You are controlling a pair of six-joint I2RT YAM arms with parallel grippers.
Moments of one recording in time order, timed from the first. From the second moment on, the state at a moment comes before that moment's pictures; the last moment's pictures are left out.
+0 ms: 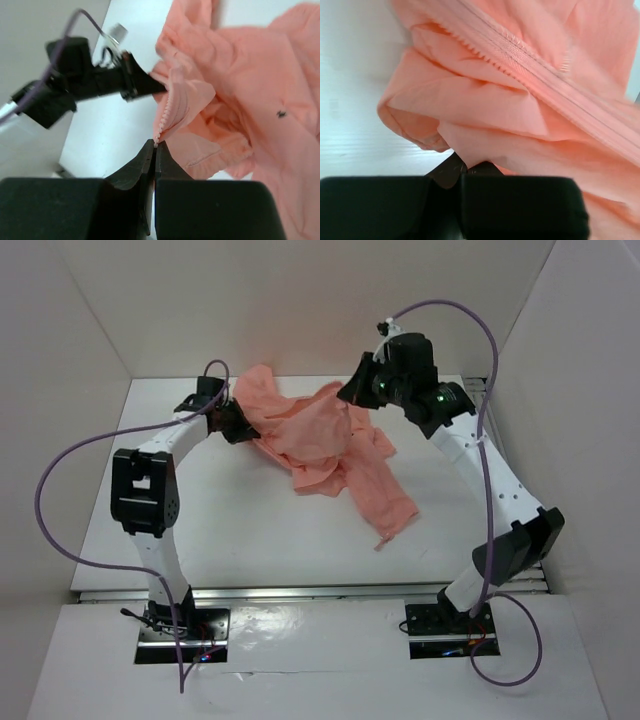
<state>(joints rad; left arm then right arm) -0.12 1.99 1.52 -0.41 0.32 -0.69 0.47 1.62 1.88 -0.64 -0.16 0.50</state>
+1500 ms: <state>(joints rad) -0.65 1.65 1.13 -0.55 0.14 -0.80 0.56 1.44 1.03 -0.70 0.13 0.57</state>
